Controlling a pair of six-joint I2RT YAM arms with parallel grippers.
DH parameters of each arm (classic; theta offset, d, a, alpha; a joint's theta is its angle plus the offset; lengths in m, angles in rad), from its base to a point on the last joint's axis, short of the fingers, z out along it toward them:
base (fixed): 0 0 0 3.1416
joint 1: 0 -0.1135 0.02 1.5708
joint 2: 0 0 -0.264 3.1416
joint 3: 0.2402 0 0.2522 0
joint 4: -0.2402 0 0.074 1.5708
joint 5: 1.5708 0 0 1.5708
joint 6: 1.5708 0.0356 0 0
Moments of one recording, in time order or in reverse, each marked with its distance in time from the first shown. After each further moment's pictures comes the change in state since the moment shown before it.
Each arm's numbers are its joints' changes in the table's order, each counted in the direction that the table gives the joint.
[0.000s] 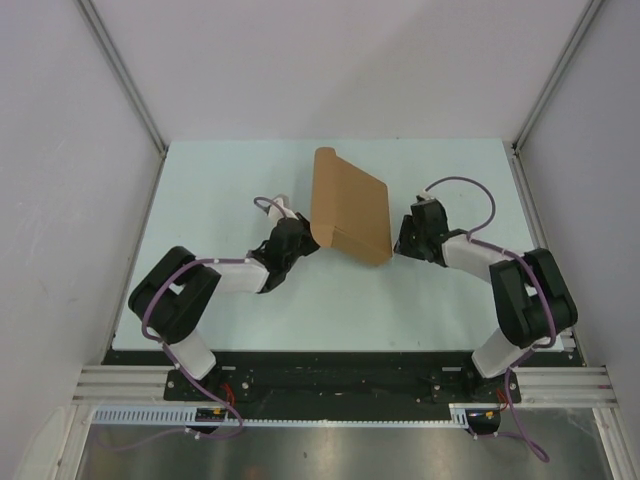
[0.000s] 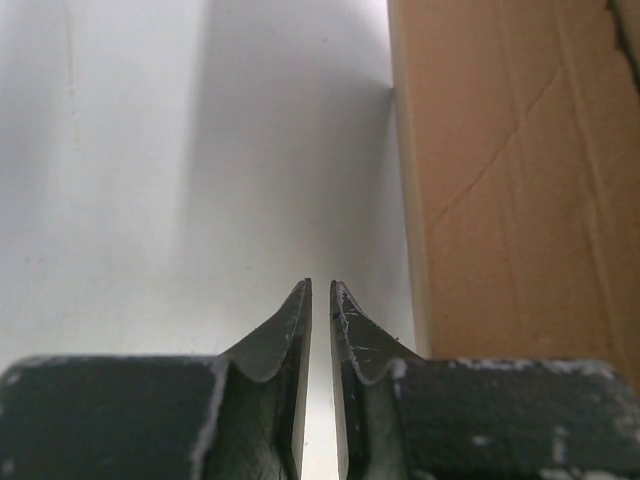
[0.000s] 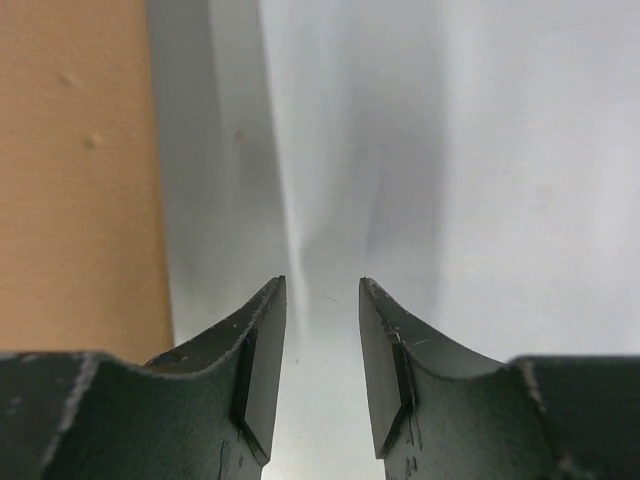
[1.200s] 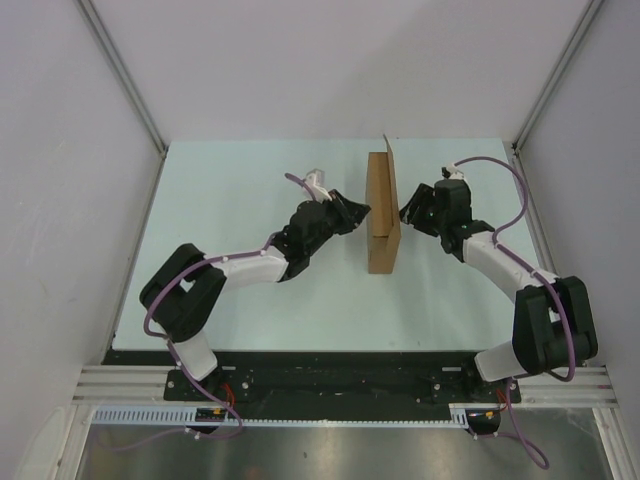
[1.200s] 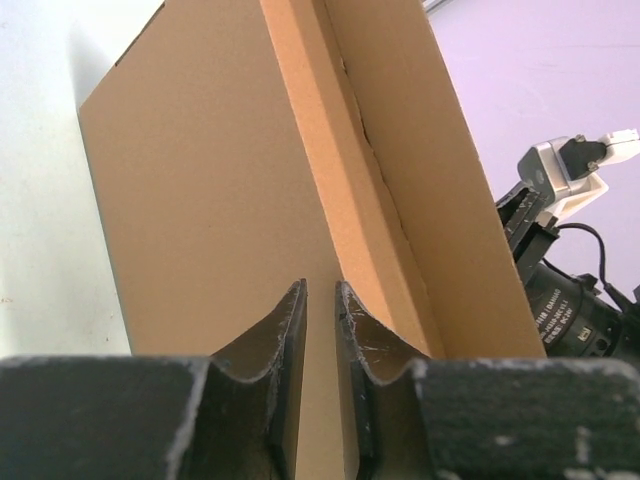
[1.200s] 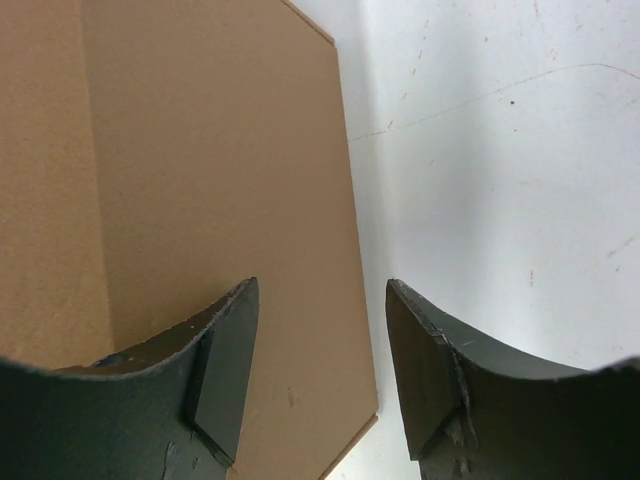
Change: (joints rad) left arm 0.121 0.043 0.247 0.092 0.132 0.052; right arm 0.082 -0.205 0.065 0.005 -0.004 0.095
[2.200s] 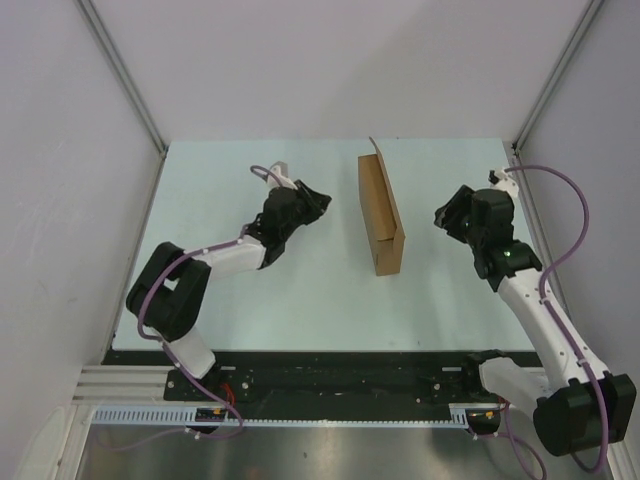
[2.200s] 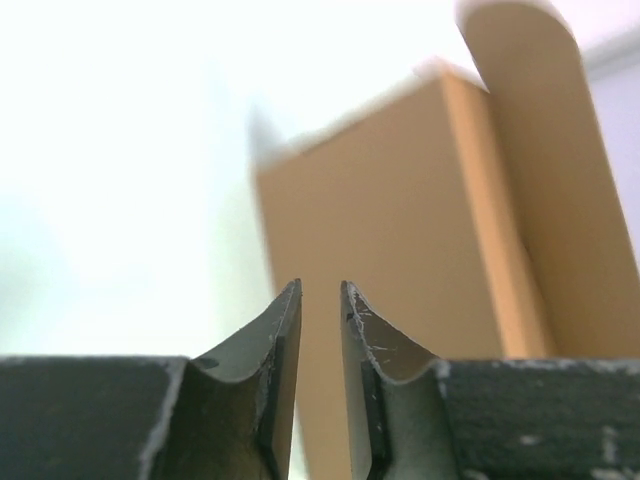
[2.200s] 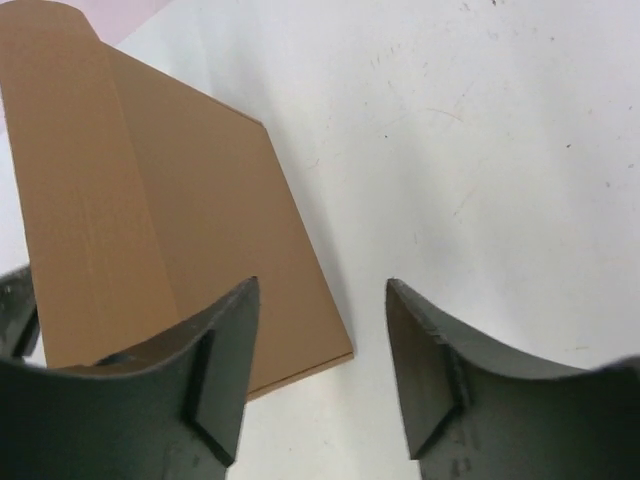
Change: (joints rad) left arm -0.188 -0.040 -0.038 -0.135 0.000 0.014; right arm 0.052 -0.406 -0.003 -0.301 0.184 -0.003
